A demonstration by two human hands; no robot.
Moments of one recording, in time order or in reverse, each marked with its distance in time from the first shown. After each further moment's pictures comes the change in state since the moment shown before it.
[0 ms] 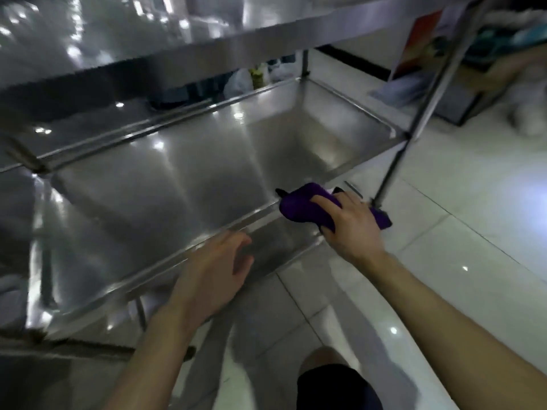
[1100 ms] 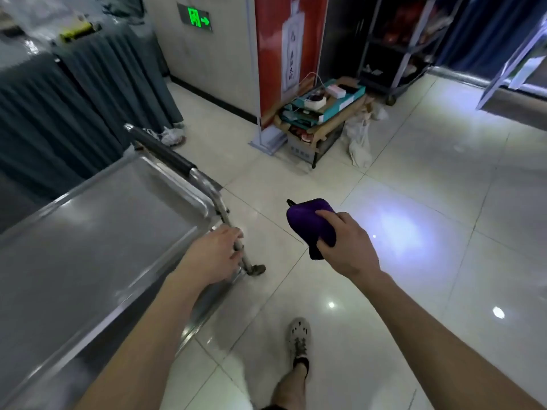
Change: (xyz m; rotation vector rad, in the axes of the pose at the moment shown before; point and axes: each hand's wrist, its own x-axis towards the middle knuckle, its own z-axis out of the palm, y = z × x) left_hand 0.270 0.514 -0.287 0.195 -0.456 0.295; right_hand 0.004 0.229 -0.584 0.211 0.004 0.609
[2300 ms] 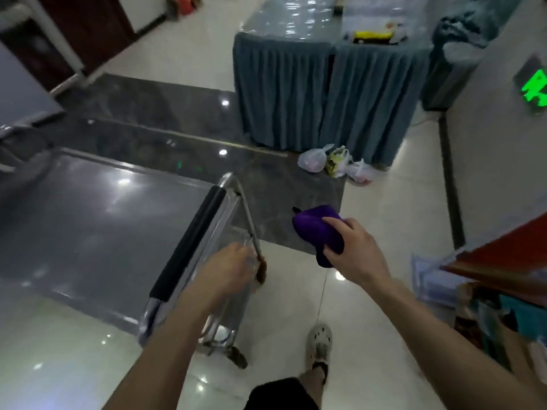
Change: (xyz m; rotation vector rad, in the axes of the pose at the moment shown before) left_hand 0.400 -0.136 -0.129 -0.432 0.165 -1.159; right_hand 0.736 -0.187 0.131 -0.044 -0.666 -1.028
